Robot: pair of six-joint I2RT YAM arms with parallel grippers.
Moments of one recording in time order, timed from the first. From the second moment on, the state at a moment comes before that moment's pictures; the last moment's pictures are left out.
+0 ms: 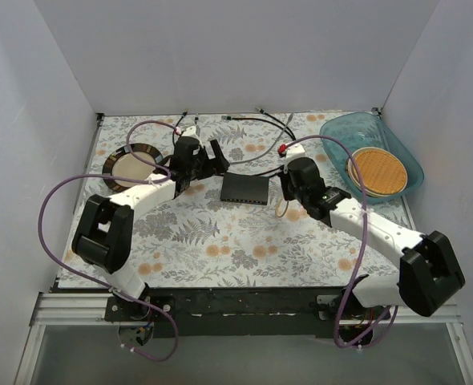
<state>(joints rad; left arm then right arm) -0.45 1.63 1.06 0.05 0.01 -0.60 0.67 1.28 0.85 -0.14 0.31 0.10</state>
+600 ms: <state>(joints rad) -0.41 2.01 1.27 0.03 0.21 -0.56 0.51 1.63 0.98 -0.16 -0.12 0.27</state>
